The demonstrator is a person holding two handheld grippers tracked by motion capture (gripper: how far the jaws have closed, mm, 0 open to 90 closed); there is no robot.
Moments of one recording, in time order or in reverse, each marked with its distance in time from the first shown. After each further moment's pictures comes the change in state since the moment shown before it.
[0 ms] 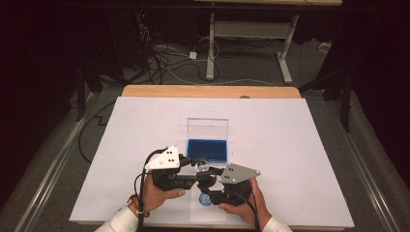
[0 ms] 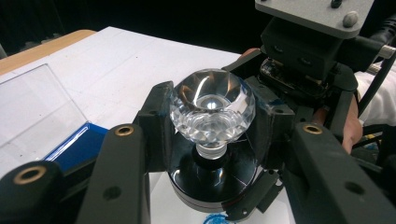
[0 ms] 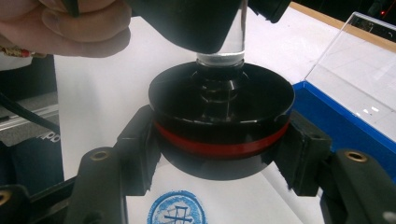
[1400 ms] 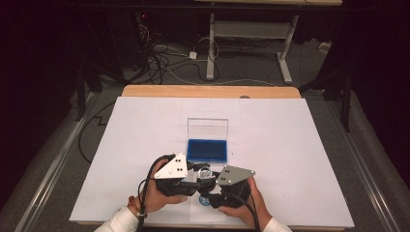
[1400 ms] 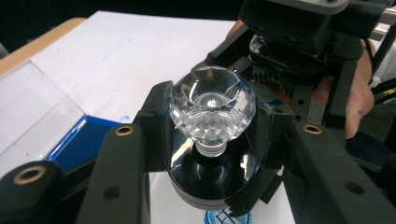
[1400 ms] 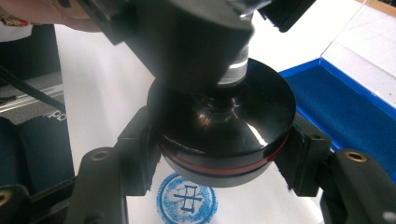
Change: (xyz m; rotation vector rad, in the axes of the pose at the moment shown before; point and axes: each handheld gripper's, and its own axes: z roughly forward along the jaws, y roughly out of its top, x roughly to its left) left arm -0.012 0.001 0.006 0.103 0.014 0.127; right arm 0.004 -0.001 0.003 0.090 0.019 -0.004
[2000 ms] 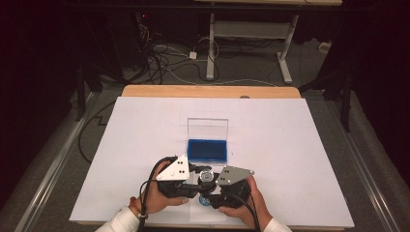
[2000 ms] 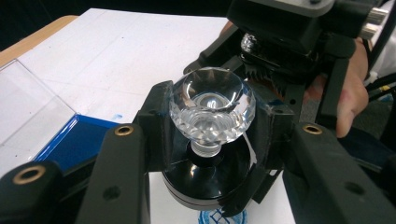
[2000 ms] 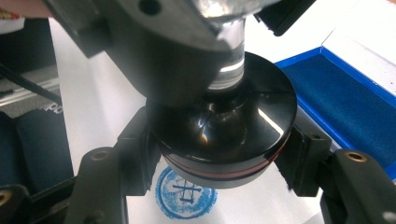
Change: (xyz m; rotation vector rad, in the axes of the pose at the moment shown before) left arm -0.003 0.000 0.006 0.031 -0.011 0.008; right arm 0.000 -0.002 0.001 0.035 -0.007 0.012
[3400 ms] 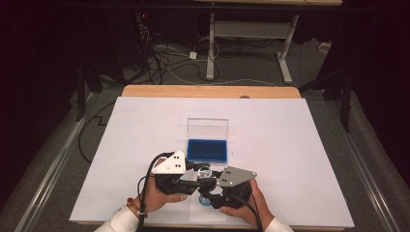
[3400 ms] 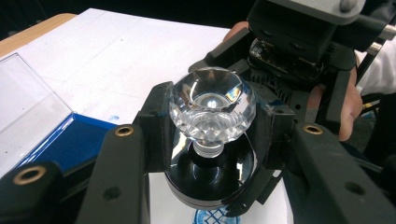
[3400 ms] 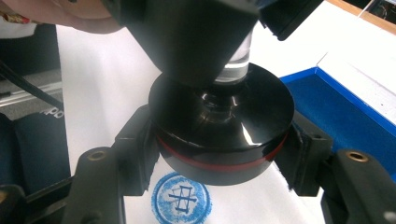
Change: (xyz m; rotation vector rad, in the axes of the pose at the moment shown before) left arm 0.009 -0.001 -0.006 -0.047 -0.036 -0.076; right arm 0.000 0.000 -0.003 -0.057 0.002 -0.051
